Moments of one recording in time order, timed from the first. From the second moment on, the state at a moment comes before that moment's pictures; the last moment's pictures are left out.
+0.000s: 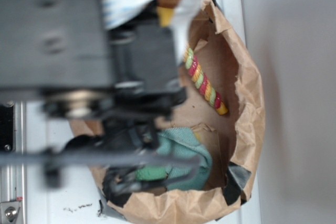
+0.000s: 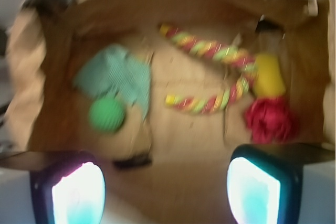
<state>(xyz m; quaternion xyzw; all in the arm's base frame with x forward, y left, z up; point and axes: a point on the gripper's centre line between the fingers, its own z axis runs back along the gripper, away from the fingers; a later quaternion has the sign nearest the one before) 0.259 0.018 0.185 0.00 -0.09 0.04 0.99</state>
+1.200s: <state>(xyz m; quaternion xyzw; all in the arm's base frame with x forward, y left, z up) 0.267 0.038 0.146 0.02 -0.09 -0.08 0.99</state>
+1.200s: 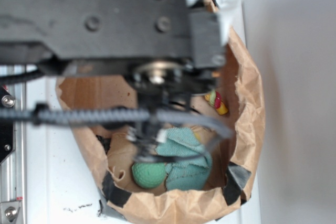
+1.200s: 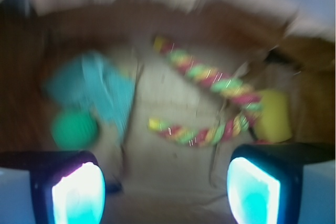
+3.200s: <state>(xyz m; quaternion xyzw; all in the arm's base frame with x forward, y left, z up) 0.347 0.076 0.063 0.10 -0.12 -0.35 0.92</state>
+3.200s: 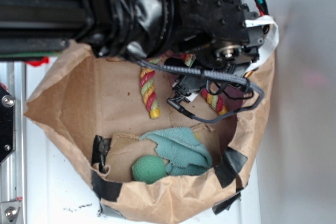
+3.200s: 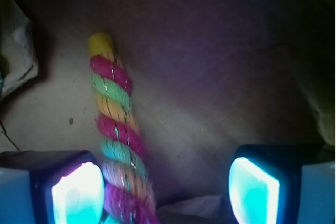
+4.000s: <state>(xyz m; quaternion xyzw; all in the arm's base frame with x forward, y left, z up) 0.341 0.075 0.055 0.11 -0.11 -0.38 0.91</state>
